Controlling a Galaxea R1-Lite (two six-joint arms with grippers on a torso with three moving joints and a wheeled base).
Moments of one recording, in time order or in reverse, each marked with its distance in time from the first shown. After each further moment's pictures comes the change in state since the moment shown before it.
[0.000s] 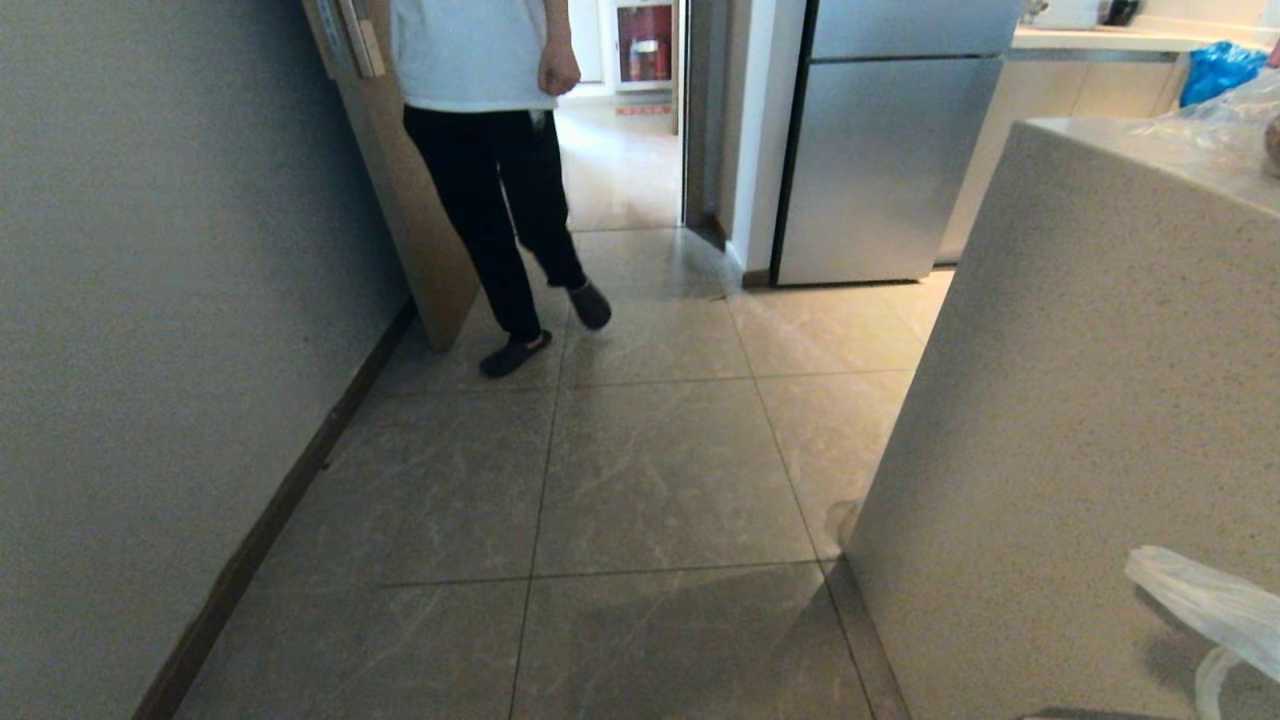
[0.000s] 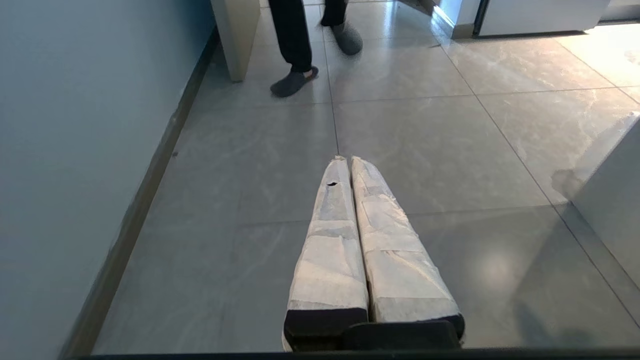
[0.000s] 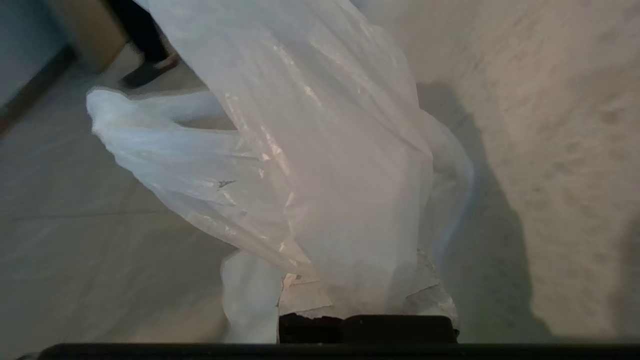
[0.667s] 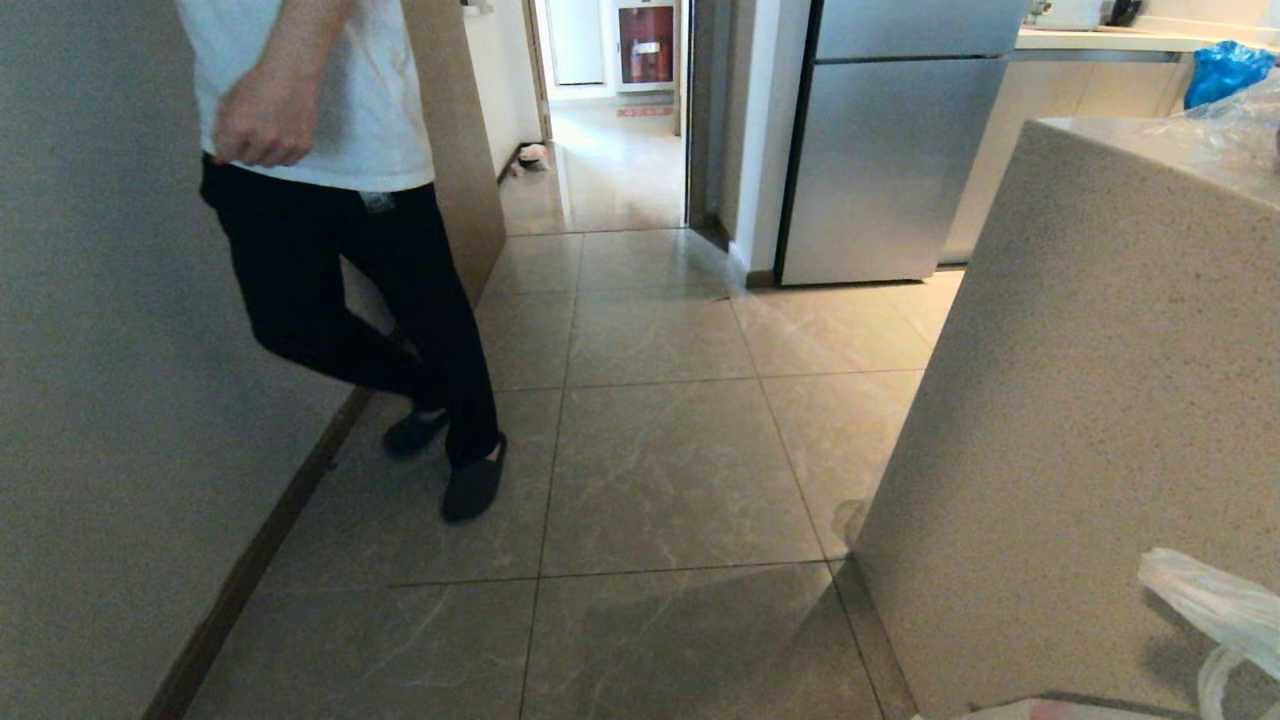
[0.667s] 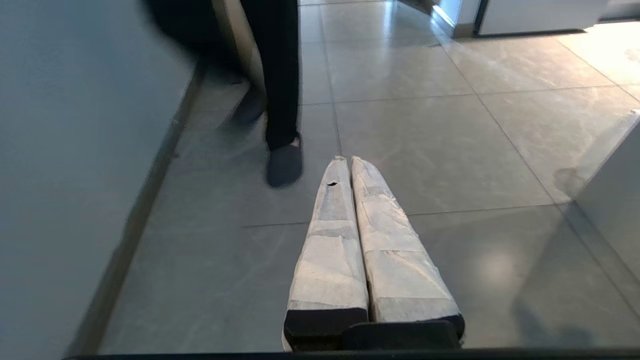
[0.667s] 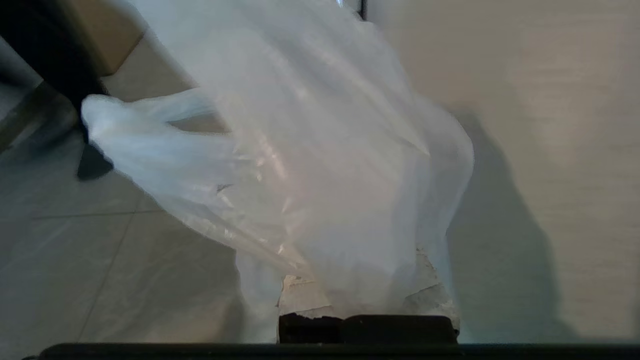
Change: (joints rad) left arm 0.000 0.000 0.000 0.000 0.000 0.001; right arm 0.000 0.000 0.000 0.000 0.000 0.000
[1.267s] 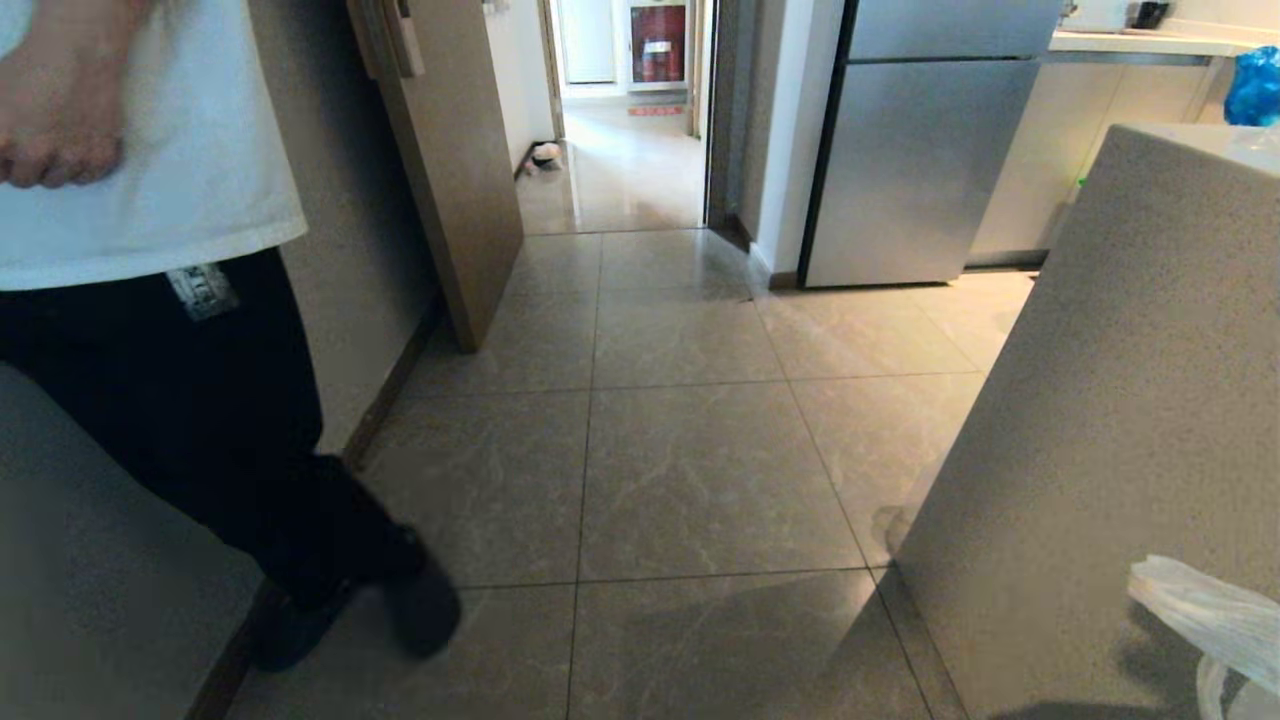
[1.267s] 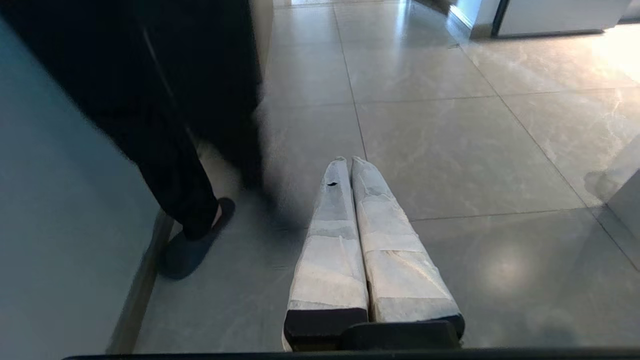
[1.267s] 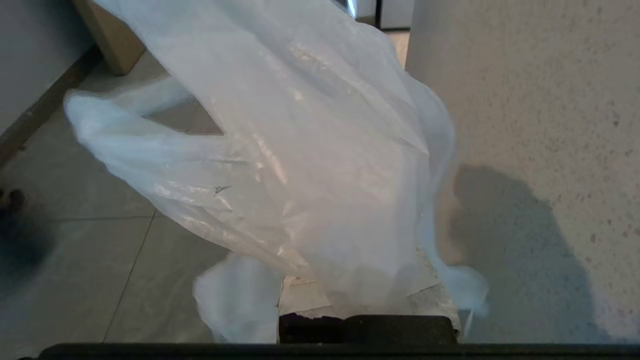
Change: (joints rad) left arm 0.000 0.000 0.000 0.001 0.001 0.001; right arm -0.001 0.000 0.000 0.000 0.000 -0.001
